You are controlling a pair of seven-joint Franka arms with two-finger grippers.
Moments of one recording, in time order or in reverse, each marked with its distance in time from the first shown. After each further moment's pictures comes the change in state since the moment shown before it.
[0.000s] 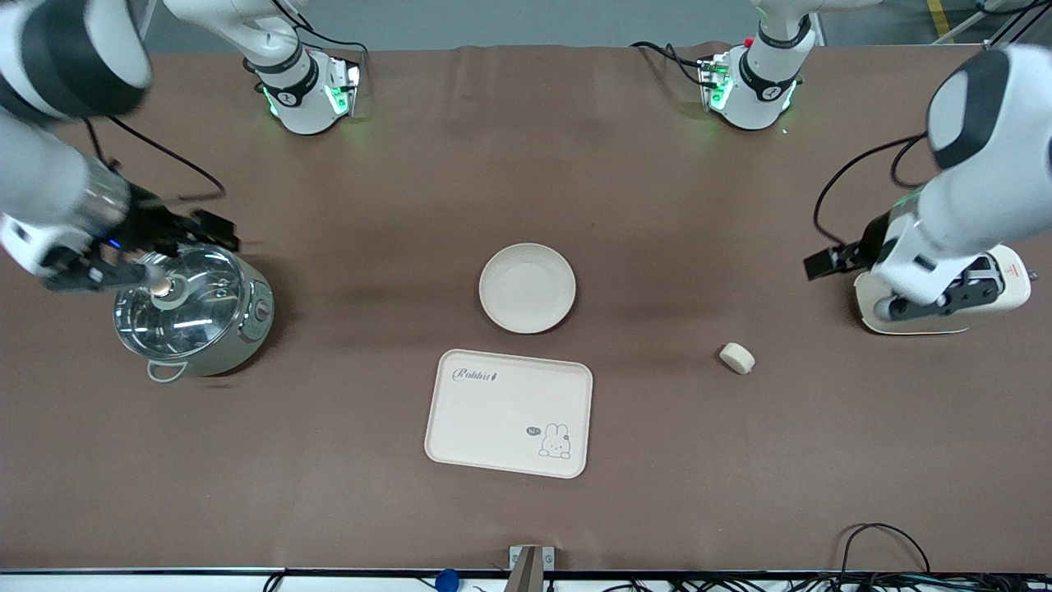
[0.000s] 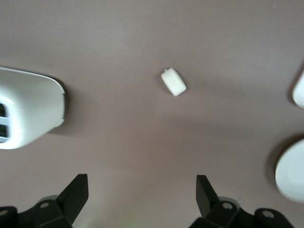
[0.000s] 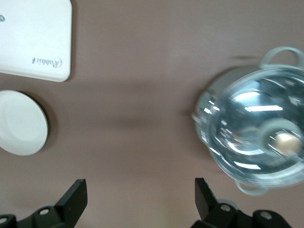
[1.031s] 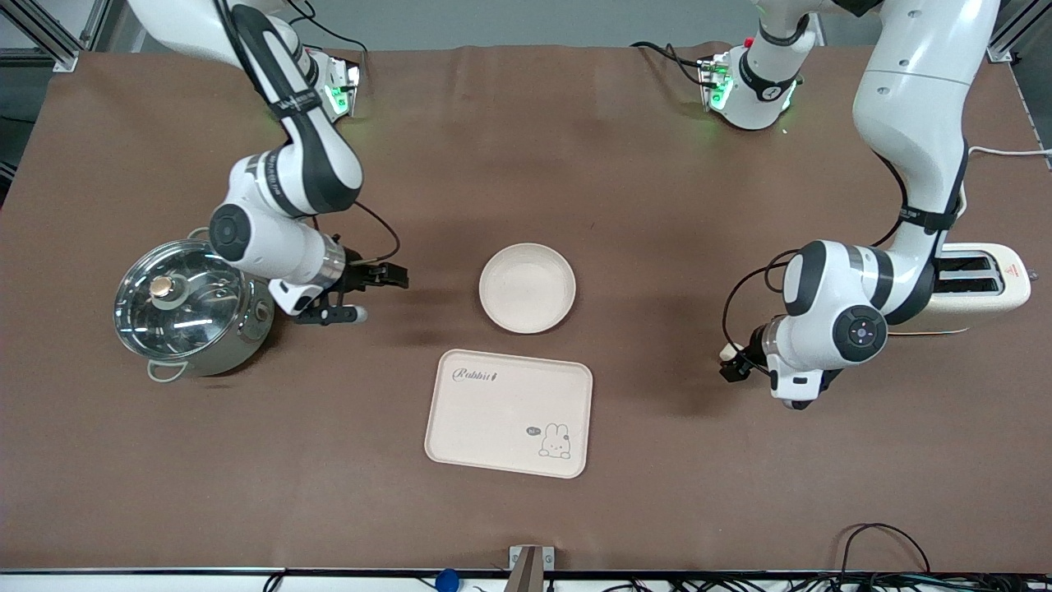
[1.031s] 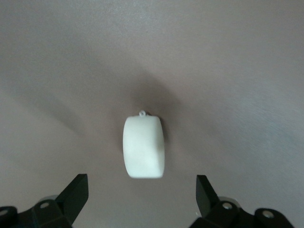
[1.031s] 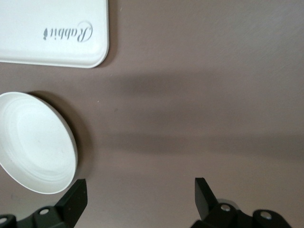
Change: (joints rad) left arm -0.028 0.417 -0.004 -0.061 0.004 0.456 -0.511; right arm 0.262 0.135 0.001 -0.418 0.334 0.588 0.048
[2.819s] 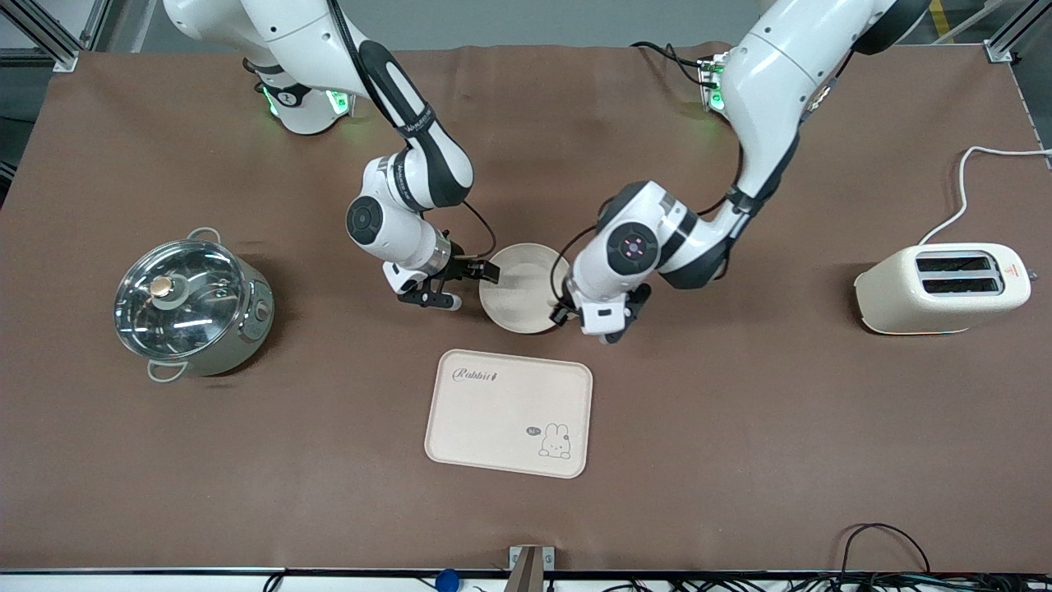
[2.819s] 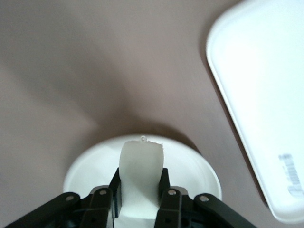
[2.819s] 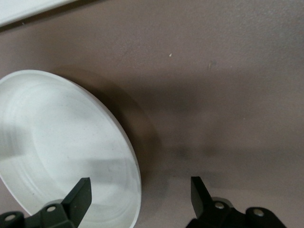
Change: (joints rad) left arm -0.296 0.064 -0.267 0.059 0.010 0.199 -0.700; right arm 0.291 0.237 -0.001 0.048 0.342 0.306 0.107
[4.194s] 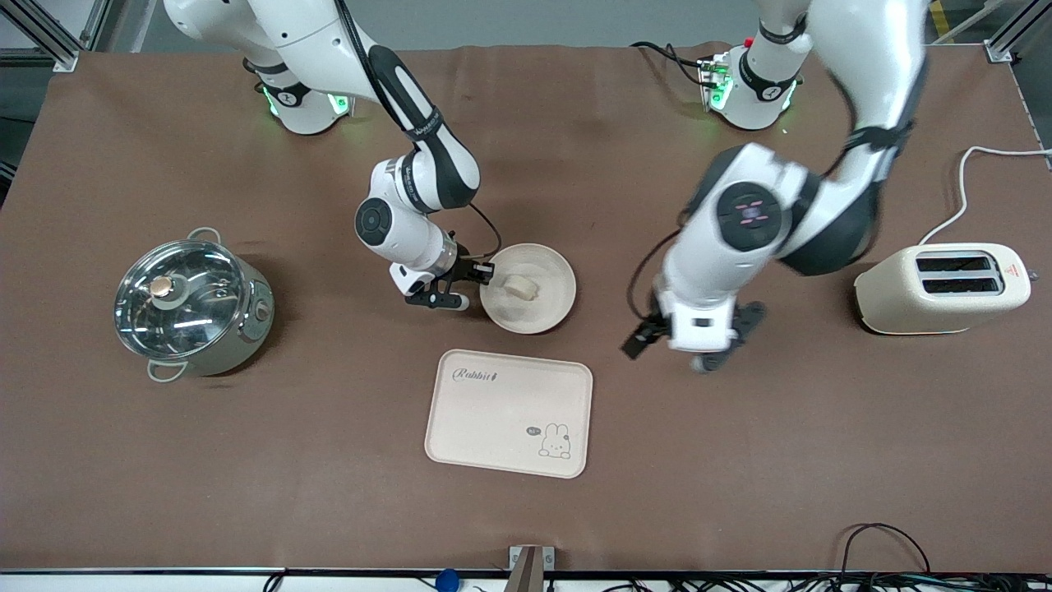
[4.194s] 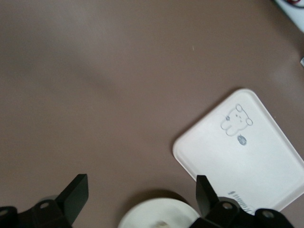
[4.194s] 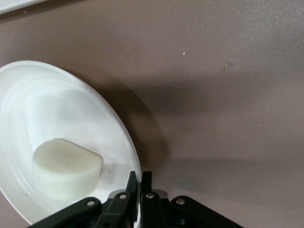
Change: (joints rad) left arm 0.226 -0.256 0.029 0.158 0.131 -0.389 0.414; right arm 0.015 0.022 -0.004 0.016 0.002 0.015 -0.048
